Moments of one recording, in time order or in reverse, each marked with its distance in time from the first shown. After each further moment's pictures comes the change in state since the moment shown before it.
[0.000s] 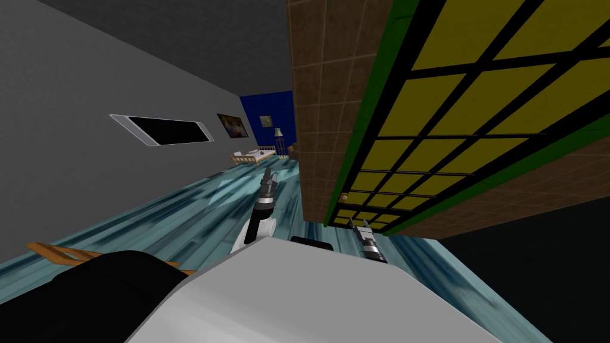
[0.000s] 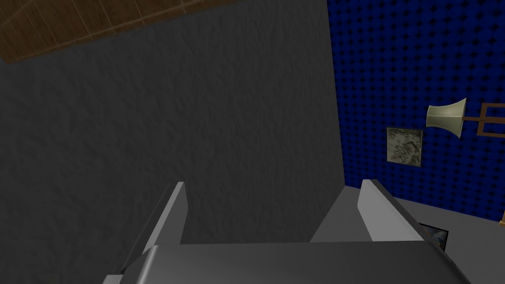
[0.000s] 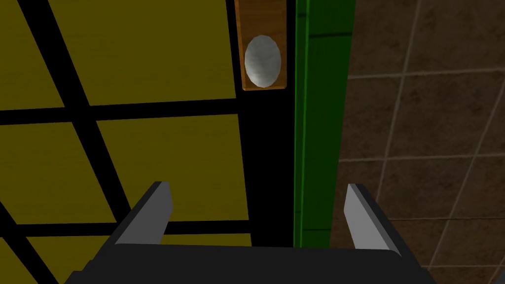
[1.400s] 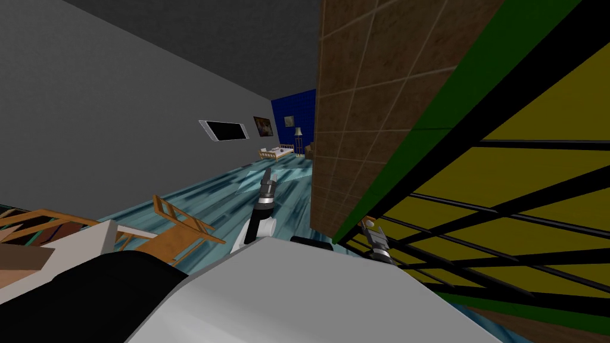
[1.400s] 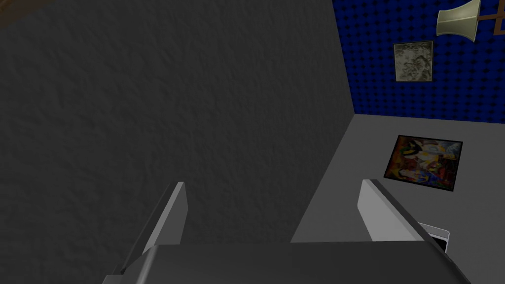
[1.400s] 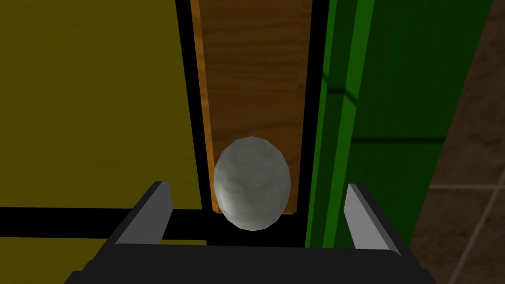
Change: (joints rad) arm -0.080 -0.005 -0.180 0.146 -0.087 0.050 0.116
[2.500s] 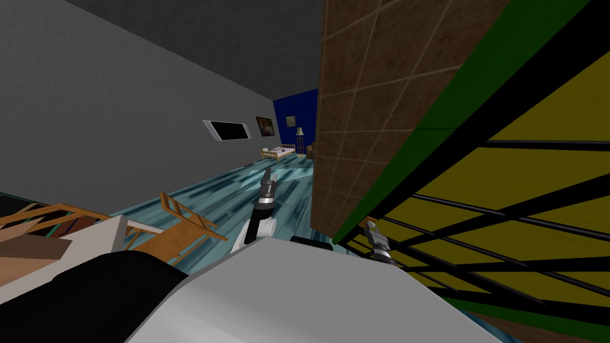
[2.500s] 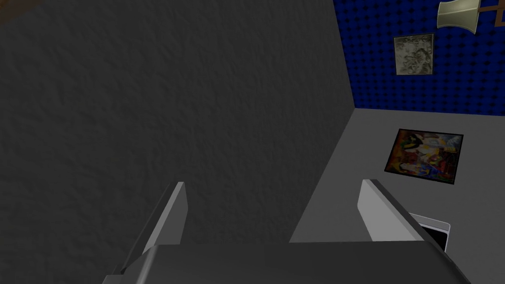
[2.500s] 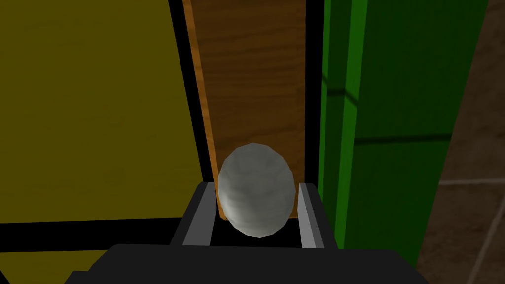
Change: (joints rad) arm -0.010 -0.004 -0.009 0.027 -0.023 -0.002 -0.048
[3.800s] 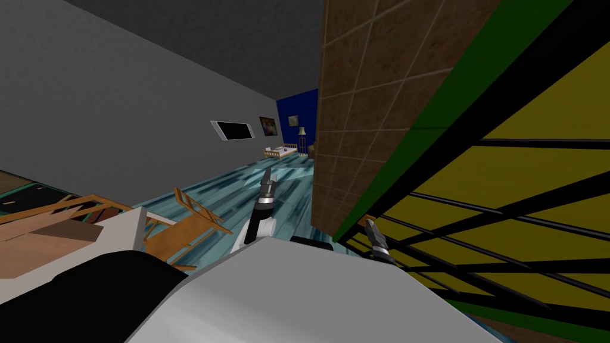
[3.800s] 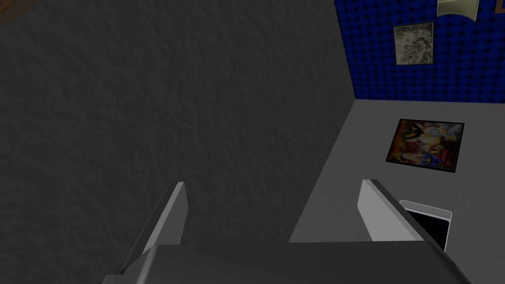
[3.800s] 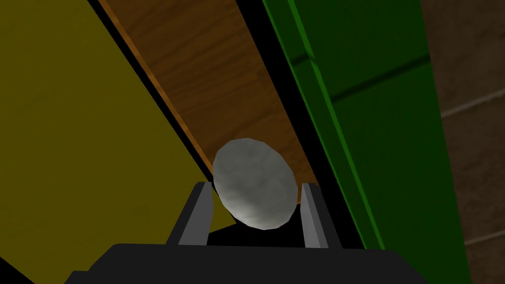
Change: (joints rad) arm -0.017 -0.019 0.054 0.012 -0.087 0.001 -0.321
